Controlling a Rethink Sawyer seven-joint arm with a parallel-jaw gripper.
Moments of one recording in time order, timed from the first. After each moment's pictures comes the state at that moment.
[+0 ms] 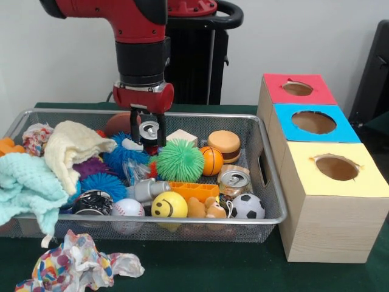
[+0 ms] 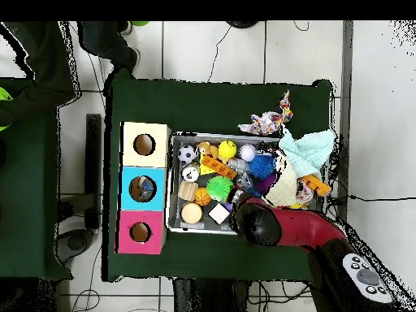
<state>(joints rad) -0.68 -0.65 0.27 1.89 -0.48 0.22 2.13</state>
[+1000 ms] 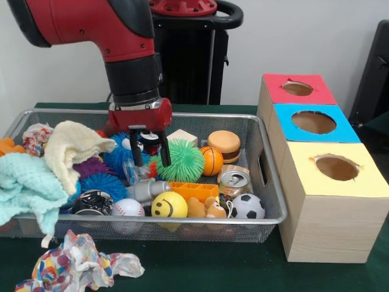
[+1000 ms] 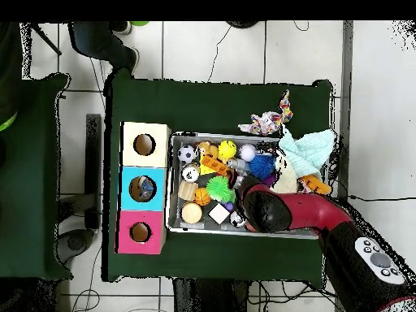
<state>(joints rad) -0.86 -0.54 0.53 1.82 -0.63 0.26 2.11</state>
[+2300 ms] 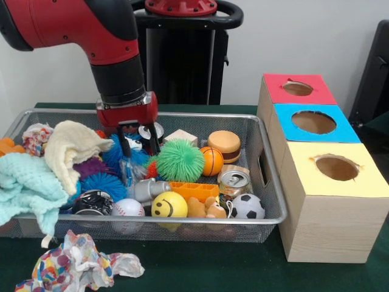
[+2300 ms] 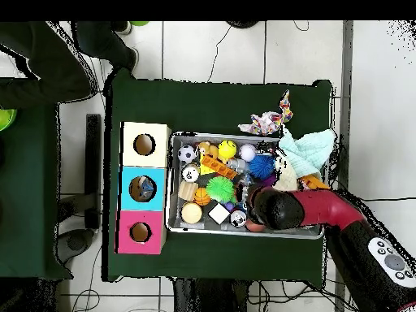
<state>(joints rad) -0.96 -0.53 0.64 1.80 -0.71 0.53 1.86</state>
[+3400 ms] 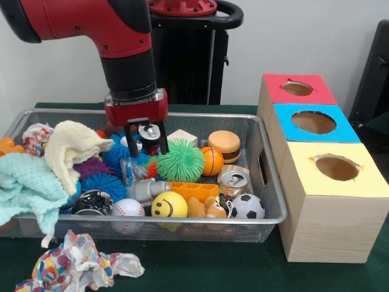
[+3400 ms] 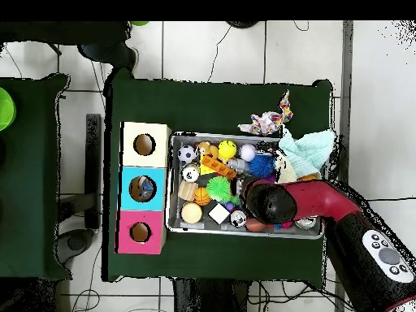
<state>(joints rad) -0.91 -0.58 0.65 1.79 -0.71 0.53 1.86</state>
